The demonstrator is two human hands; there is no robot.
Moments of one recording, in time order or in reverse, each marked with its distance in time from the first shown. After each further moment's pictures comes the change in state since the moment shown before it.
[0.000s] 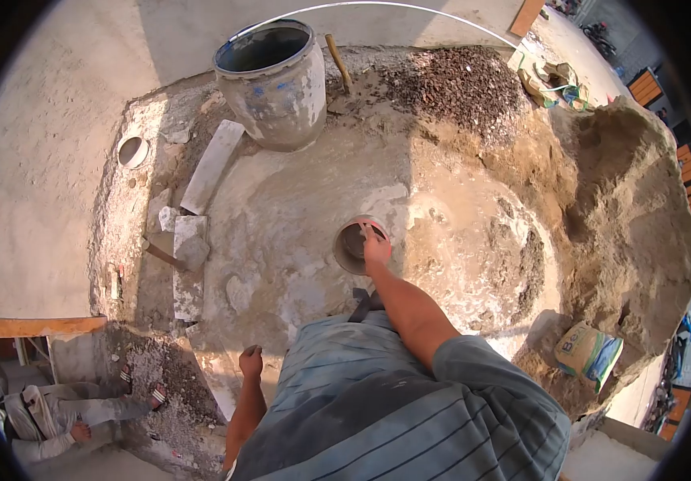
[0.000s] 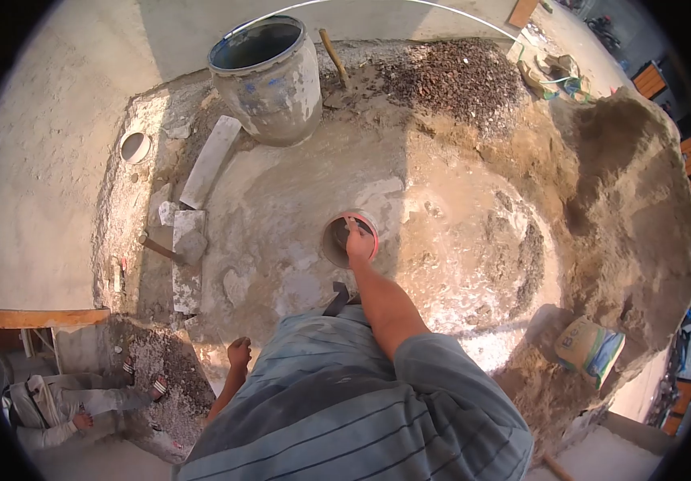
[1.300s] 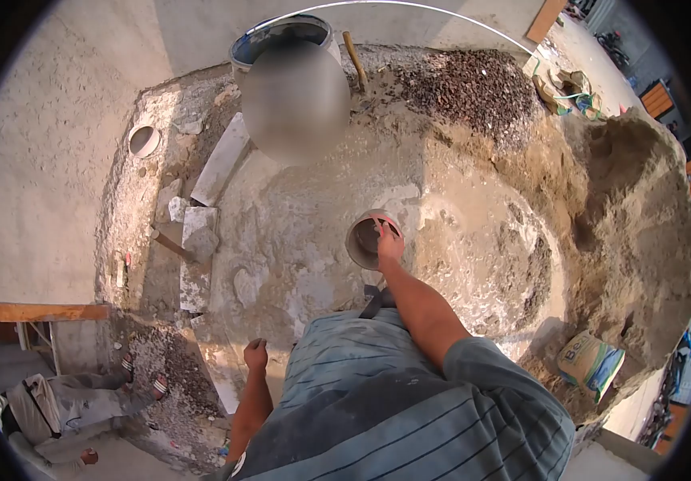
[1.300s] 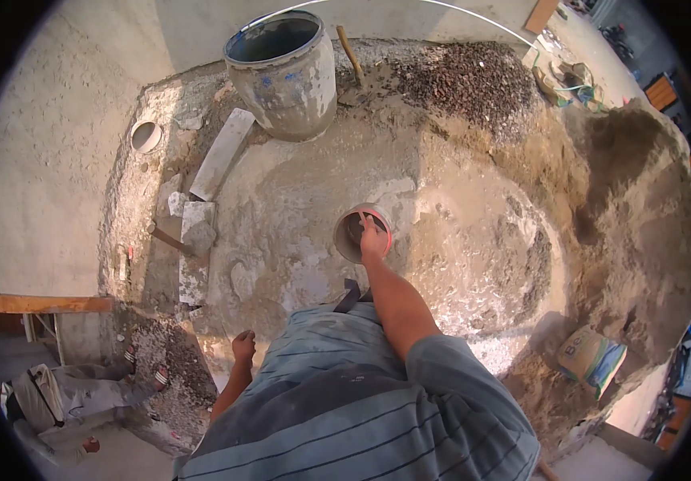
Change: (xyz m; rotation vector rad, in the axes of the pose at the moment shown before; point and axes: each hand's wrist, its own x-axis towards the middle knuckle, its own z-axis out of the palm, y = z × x) left_hand 0.018 -0.013 0.001 -0.005 0.061 0.008; right_hand 0.007 -0.004 0.002 0.000 -0.015 0.058
